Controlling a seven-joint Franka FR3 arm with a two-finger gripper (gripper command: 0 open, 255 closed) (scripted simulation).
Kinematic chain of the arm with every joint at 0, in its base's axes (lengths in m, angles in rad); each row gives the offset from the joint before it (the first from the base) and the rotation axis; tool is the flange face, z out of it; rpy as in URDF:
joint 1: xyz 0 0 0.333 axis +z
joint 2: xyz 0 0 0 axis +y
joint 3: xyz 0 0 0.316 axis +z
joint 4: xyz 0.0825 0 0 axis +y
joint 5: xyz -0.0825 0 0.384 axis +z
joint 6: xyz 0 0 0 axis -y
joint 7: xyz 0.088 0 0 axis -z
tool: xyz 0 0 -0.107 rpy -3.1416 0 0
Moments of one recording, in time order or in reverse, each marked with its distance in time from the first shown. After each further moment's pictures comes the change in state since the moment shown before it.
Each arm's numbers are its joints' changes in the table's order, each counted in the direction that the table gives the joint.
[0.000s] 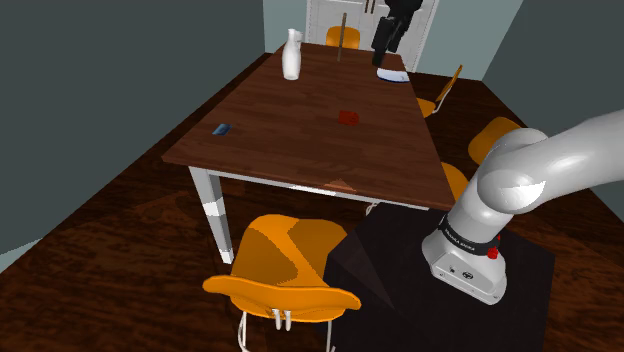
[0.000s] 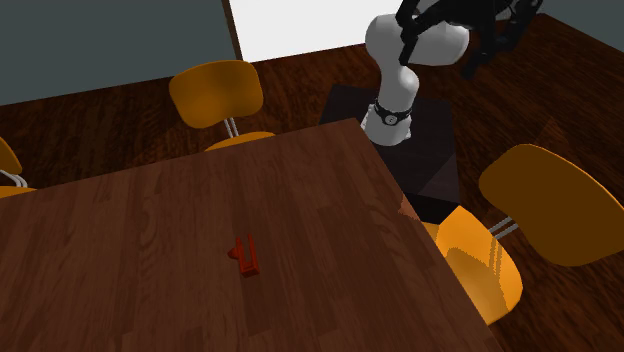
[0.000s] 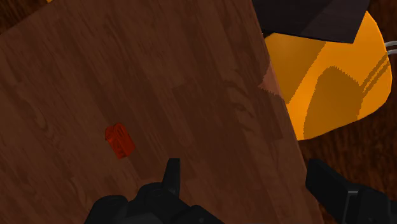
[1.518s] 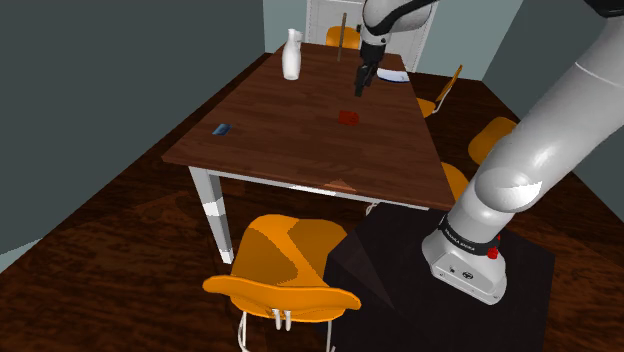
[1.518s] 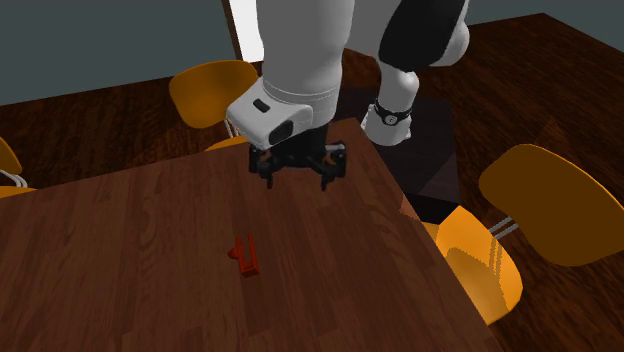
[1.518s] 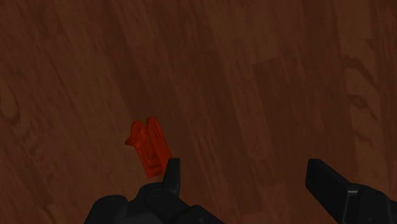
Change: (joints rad) arm -0.050 0.601 -0.344 -0.104 0.029 0.435 -0.436
